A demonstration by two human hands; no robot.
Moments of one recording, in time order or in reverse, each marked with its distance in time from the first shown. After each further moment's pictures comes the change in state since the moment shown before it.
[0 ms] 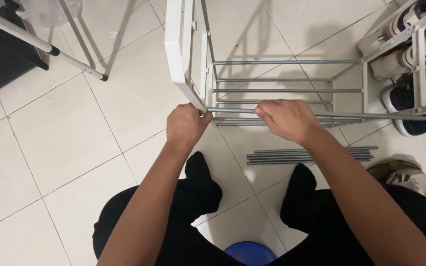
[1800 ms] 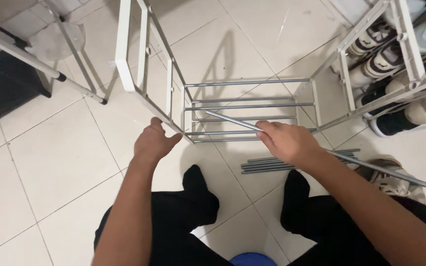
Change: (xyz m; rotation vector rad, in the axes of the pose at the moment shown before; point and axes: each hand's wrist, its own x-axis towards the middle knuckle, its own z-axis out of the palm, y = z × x) left_hand -0.027 -0.052 -0.045 0.039 -0.128 -0.218; right_hand -0.070 -0.041 -0.031 0.036 0.121 0.101
